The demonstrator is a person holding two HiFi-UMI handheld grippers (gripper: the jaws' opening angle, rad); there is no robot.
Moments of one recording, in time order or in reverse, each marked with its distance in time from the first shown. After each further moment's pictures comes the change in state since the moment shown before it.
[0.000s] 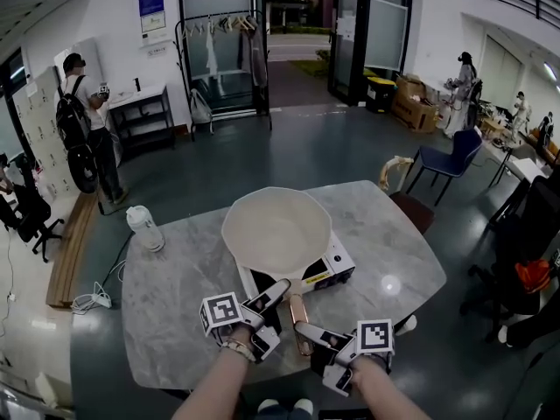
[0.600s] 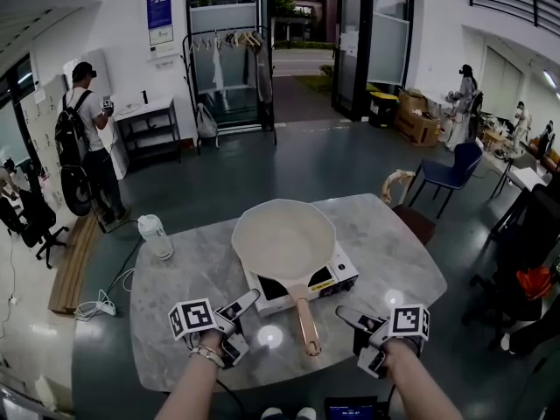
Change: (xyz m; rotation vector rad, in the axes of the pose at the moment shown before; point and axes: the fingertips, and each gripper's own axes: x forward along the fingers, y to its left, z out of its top) left arm -0.086 0.002 0.056 0.215 -0.050 0.194; right arm -0.054 -0.008 0.069 -0.137 -0.130 -0.202
